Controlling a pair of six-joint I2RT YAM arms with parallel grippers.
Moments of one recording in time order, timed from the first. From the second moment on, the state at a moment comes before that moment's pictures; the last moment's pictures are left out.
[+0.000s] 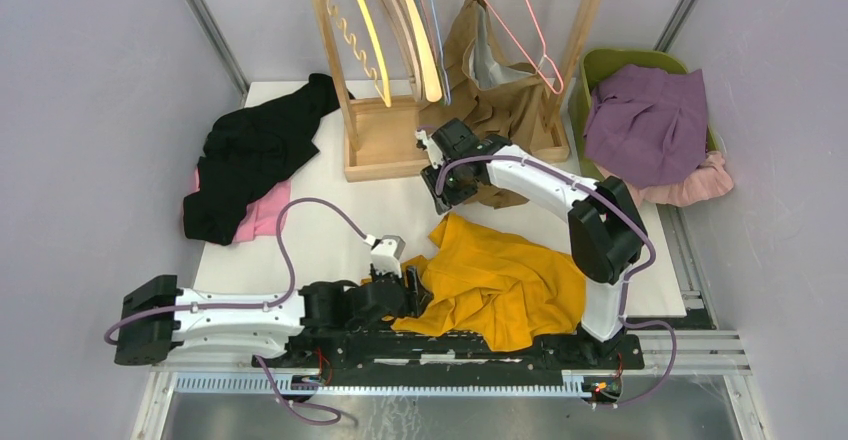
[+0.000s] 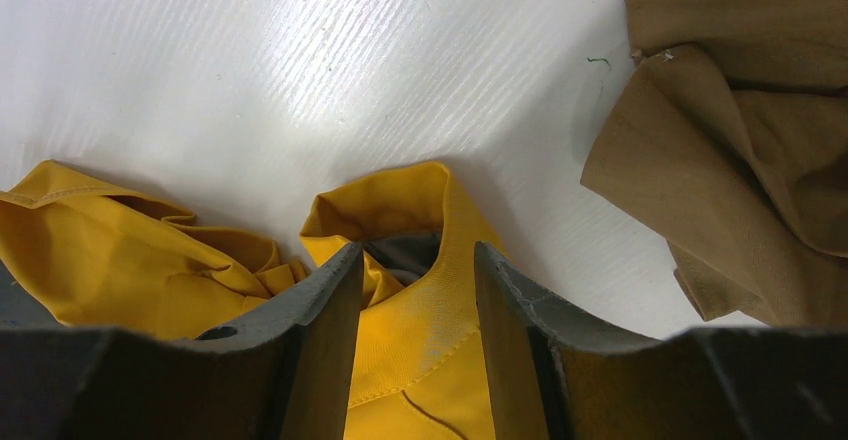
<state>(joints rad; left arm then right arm) -1.38 0.91 0.39 -0.19 -0.52 -1.03 0.71 1.90 1.52 -0.72 -0.12 0.12</state>
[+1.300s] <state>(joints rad) -1.35 0.97 0.30 0.03 -0.31 -0.97 0.70 2.00 1.53 -0.78 -0.25 0.04</state>
